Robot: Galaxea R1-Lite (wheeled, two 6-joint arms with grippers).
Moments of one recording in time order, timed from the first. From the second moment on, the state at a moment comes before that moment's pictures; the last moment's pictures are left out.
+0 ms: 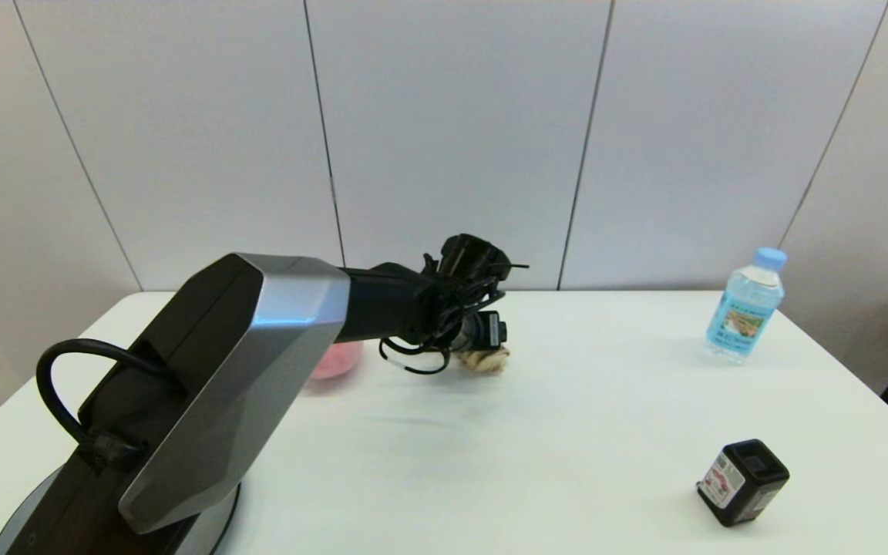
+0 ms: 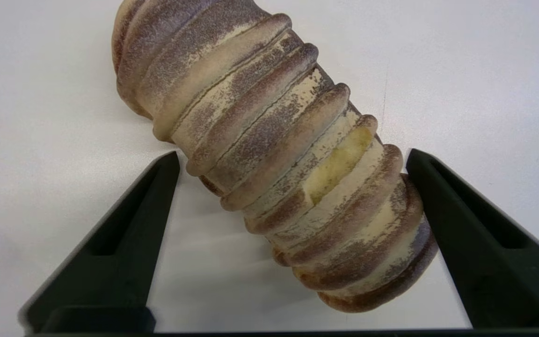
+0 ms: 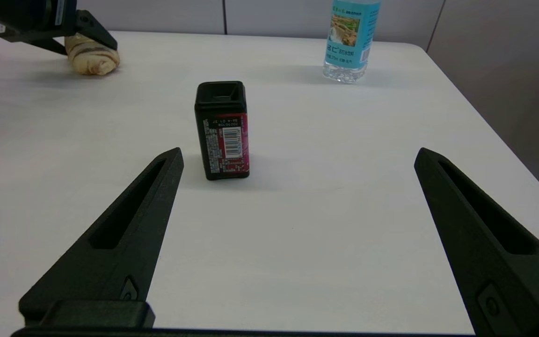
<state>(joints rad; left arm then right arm) -0.71 2.46 -1.97 0.29 0.23 -0.47 0.00 0.00 0.00 0.01 0.02 -0.03</state>
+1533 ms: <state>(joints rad) -0.53 2.19 -1.97 0.42 0.22 -0.15 0.00 0.00 0.00 0.01 0.02 -0.03</state>
